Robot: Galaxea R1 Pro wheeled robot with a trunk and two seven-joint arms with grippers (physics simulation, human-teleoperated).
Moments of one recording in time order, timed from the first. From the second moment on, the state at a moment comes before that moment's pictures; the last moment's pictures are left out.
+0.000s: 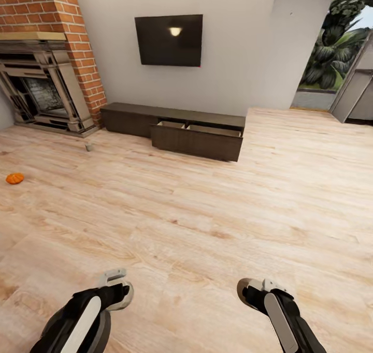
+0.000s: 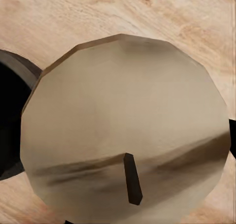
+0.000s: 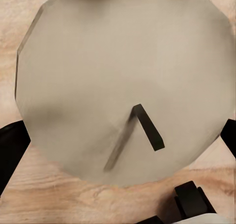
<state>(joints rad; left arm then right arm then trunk) -0.25 0.12 -0.13 -1.27 0.56 0.73 0.37 -0.28 0.02 -0.05 -1.15 -0.56 0.71 -0.46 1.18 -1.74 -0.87</state>
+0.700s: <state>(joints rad) -0.25 0.12 -0.12 -1.27 0.56 0.74 0.37 -0.28 0.02 -0.05 -1.15 -0.56 0.71 -0.46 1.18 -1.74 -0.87</state>
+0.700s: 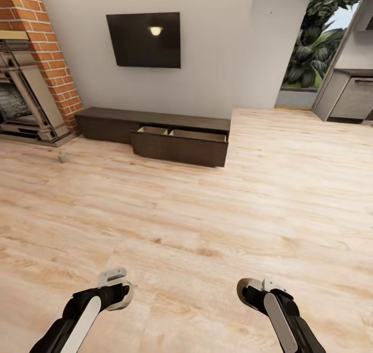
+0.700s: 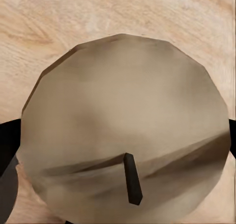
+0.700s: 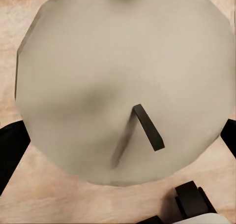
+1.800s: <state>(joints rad) -0.25 0.12 -0.12 -1.27 0.56 0.73 0.37 -0.28 0.02 -0.04 -1.15 -0.56 0.70 -0.45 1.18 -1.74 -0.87</state>
